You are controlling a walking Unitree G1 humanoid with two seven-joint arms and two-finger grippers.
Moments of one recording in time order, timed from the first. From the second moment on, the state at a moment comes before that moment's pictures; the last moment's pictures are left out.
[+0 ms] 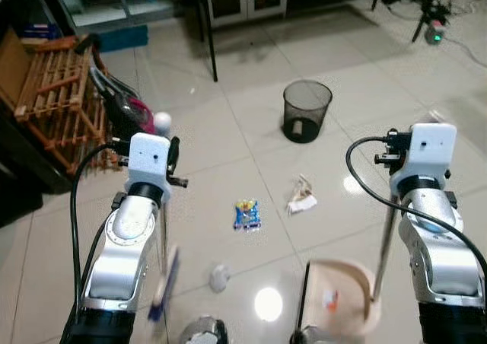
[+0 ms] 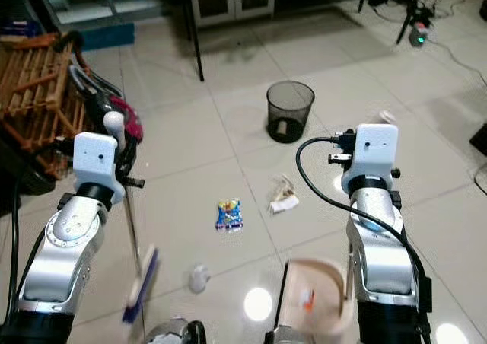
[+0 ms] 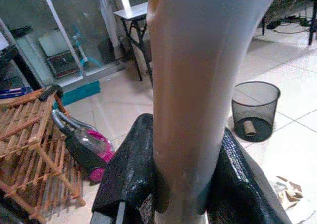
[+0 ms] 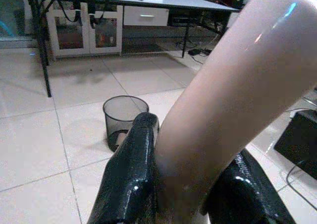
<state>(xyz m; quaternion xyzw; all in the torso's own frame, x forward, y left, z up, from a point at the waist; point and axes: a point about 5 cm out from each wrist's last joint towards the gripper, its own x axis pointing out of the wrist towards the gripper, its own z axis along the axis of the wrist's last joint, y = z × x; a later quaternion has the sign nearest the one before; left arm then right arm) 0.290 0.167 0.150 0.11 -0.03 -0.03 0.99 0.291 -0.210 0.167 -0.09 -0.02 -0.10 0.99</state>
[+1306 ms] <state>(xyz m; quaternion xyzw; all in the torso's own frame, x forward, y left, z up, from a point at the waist) 0.302 0.168 0.155 0.12 -0.04 -0.04 0.99 0.286 -0.216 0.162 -0.02 -0.02 -0.15 0.99</state>
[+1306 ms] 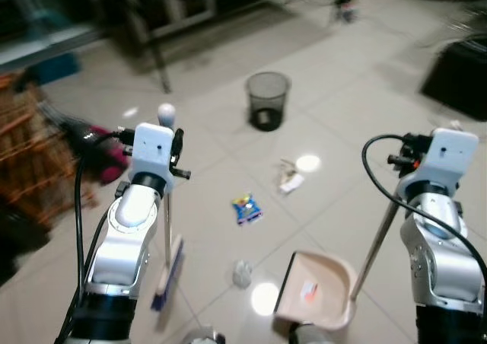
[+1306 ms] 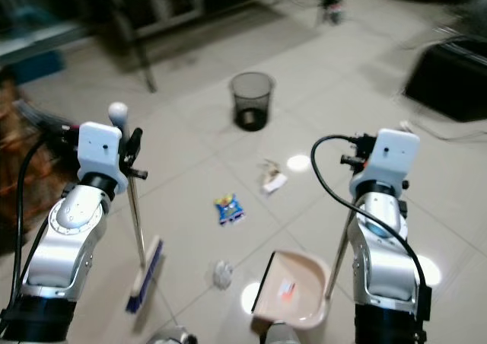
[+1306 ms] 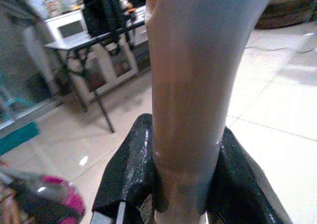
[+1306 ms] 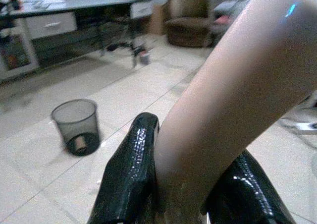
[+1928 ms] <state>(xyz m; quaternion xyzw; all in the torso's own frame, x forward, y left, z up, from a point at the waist) 0.308 0.172 0.155 0.12 -0.04 -0.03 0.99 0.293 -0.205 0.164 -0.01 -0.03 -0.13 0.99</state>
